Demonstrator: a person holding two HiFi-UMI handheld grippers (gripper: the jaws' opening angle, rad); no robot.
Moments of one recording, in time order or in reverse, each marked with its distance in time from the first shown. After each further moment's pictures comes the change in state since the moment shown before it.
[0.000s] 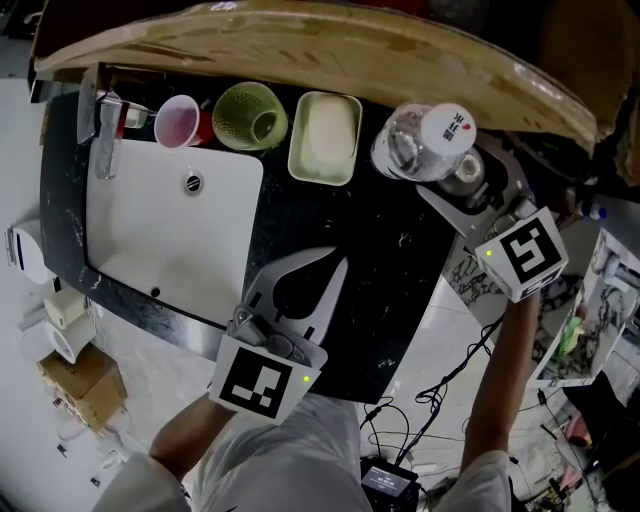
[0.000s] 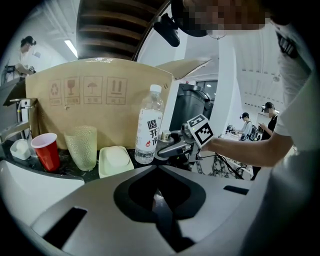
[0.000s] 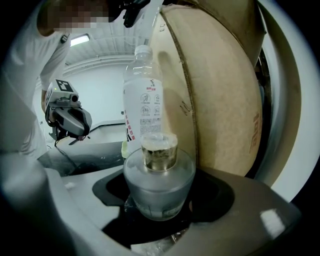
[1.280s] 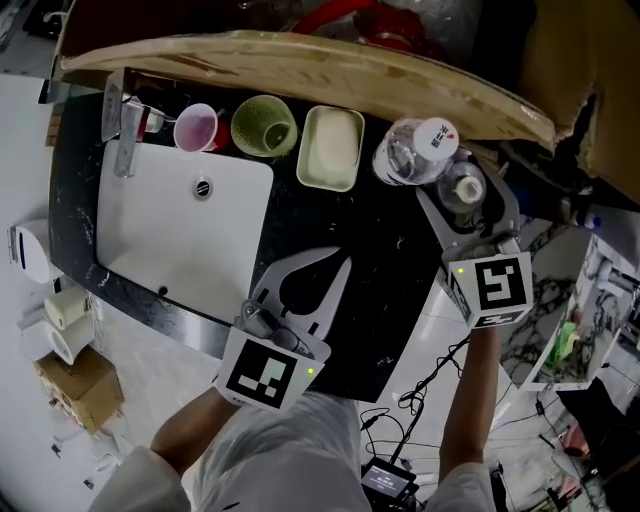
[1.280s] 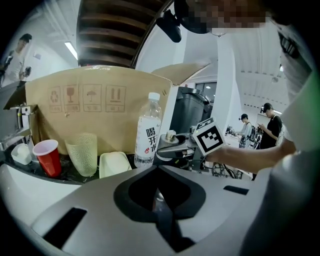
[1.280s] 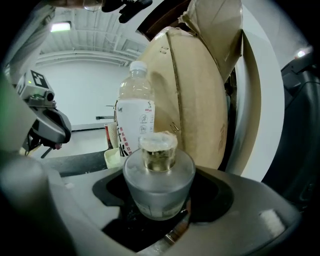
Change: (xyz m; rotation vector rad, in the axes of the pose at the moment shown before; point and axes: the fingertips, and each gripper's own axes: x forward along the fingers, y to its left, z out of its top) left arm -0.008 -0.004 0.018 -0.023 -0.038 0.008; right arm -0.027 -0.006 0.014 0.090 -0.036 -0.357
